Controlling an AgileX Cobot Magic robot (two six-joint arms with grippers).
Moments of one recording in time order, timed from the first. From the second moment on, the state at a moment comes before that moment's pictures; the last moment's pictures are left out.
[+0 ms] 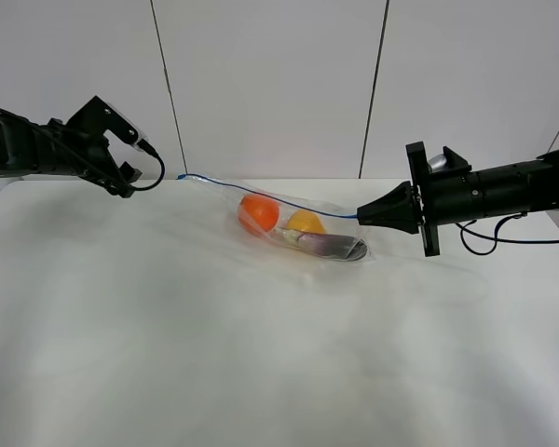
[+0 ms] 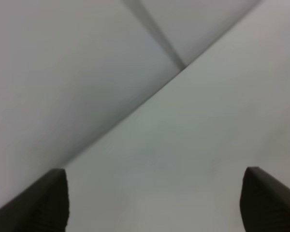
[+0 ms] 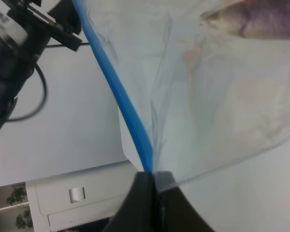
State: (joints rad) left arm 0.04 1.97 -1.24 -1.72 0.02 2.40; right arm -0.10 1.92 -1.07 1.36 1.20 -0.70
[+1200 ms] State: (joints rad) left arm 0.04 1.97 -1.30 -0.51 0.76 0.45; right arm -0.10 1.92 -1.07 1.36 1.20 -0.70
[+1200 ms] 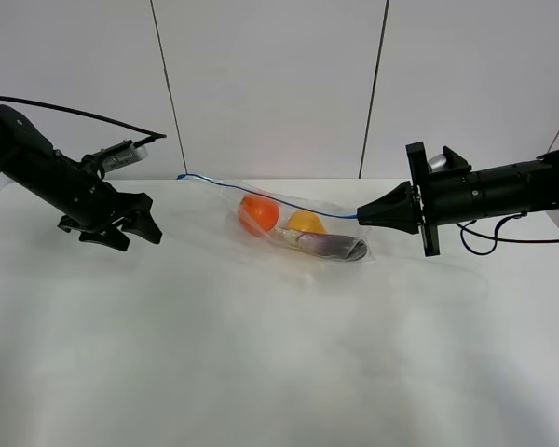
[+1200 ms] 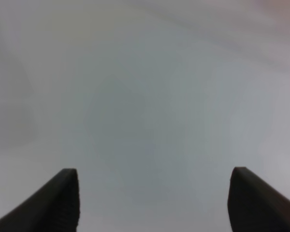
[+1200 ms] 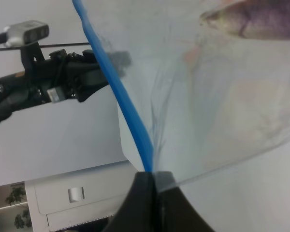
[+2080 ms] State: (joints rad) left arm 0.04 1.90 -1.70 -0.12 1.21 0.10; right arm -0.10 1.92 -1.07 1.36 1.20 -0.72
